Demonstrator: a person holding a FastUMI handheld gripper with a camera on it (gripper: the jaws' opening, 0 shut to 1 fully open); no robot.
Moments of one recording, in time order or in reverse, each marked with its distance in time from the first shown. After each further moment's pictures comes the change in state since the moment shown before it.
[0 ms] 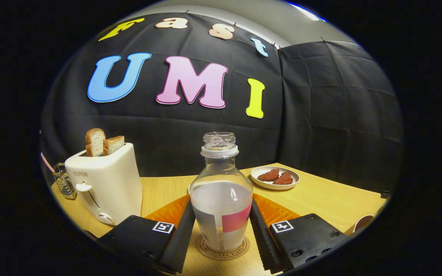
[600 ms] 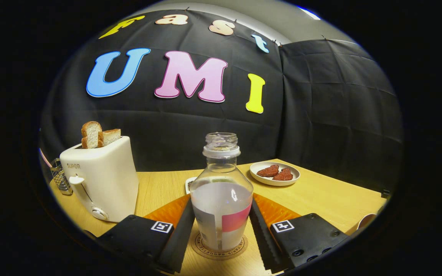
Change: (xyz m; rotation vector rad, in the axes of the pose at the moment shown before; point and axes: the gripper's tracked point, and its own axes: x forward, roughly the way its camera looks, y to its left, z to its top) arm 0.006 -0.007 -0.014 0.001 0.032 -0.010
